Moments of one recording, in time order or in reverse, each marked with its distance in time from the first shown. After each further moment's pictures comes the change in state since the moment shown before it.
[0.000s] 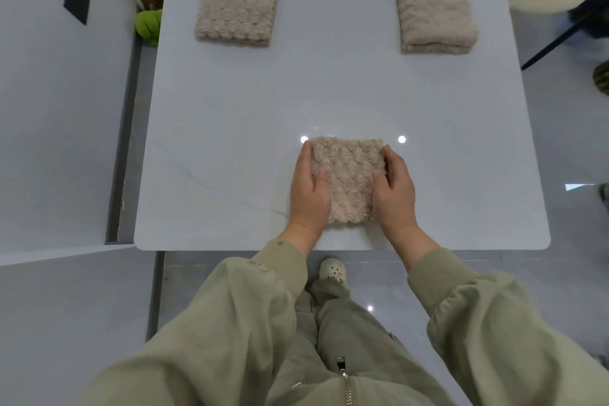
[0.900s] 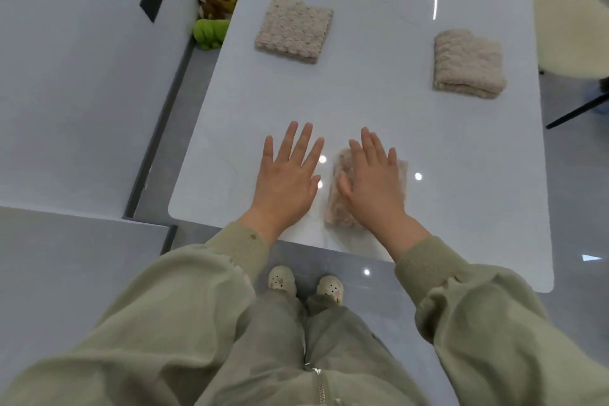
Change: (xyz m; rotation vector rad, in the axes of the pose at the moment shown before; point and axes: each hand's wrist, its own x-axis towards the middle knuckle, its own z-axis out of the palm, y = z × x) left_hand -0.005 0.025 -0.088 1.430 -0.025 0.379; right_hand -0.008 -0.066 0.034 -1.003 -0.315 -0.531
